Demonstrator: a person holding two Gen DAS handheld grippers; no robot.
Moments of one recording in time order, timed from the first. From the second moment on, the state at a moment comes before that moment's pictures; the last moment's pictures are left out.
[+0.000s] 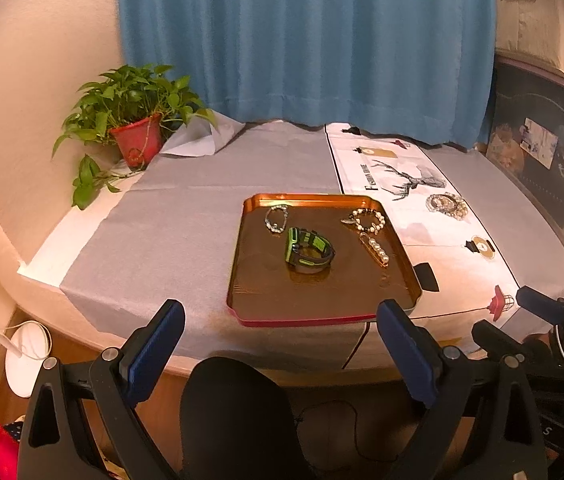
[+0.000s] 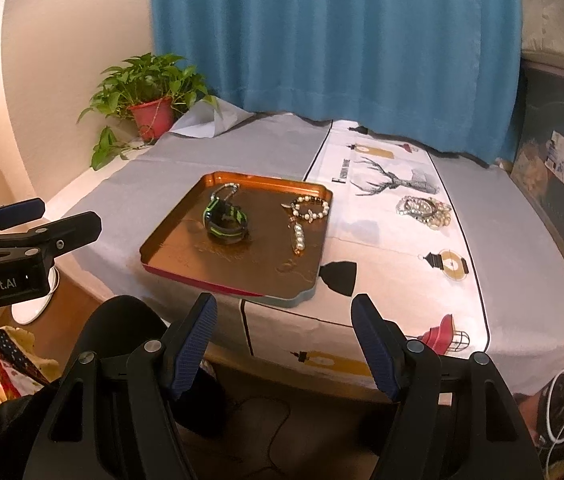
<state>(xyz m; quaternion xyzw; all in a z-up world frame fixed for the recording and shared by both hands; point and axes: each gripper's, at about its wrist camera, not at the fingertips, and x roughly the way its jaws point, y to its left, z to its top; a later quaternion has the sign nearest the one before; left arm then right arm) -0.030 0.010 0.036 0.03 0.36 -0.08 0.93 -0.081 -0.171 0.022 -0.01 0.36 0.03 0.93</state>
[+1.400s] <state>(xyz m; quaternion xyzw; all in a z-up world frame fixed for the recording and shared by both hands) 0.237 -0.322 -0.080 0.19 0.48 -0.31 0.80 0.185 -0.506 -0.069 0.08 0.43 -0.11 0.89</state>
